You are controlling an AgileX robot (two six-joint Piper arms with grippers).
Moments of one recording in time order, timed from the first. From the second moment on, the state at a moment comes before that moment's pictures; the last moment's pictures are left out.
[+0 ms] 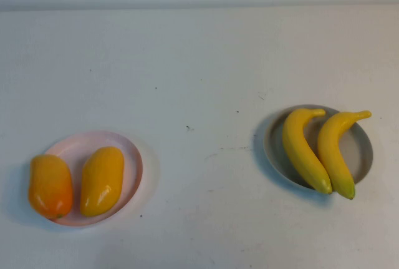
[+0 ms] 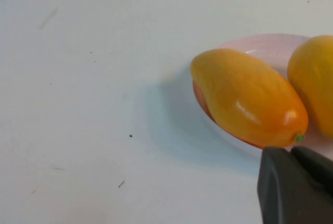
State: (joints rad) right arm 0.50 0.81 -0.86 0.02 1.25 0.14; left arm -0.09 -0.01 0.03 0.10 0.38 -0.07
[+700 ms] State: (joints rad) right arm 0.21 0.31 -0.24 0.02 0.38 0.05; left arm -0.09 -0.01 0.03 0.10 0.38 -0.07
